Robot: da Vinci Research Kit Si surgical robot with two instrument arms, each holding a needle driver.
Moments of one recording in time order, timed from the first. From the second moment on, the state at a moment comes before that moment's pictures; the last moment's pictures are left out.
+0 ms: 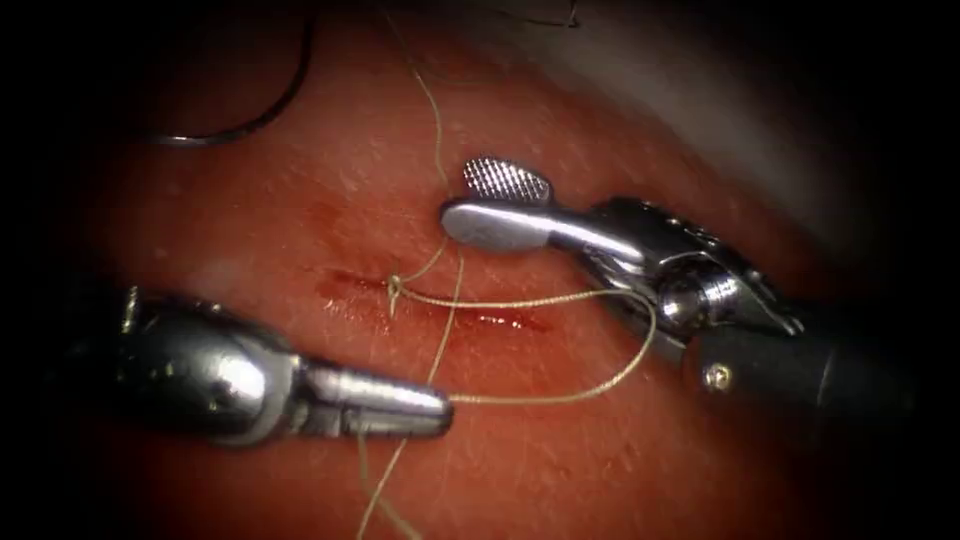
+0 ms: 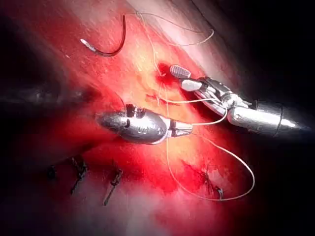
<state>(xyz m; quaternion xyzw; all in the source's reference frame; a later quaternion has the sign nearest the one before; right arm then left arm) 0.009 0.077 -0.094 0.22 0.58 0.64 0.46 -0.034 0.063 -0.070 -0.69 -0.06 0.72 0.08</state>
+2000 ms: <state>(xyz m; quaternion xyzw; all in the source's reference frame) 0.010 0.079 -0.098 0.20 0.66 0.53 0.49 -0.032 0.067 -0.067 -0.68 -0.01 0.73 0.07</state>
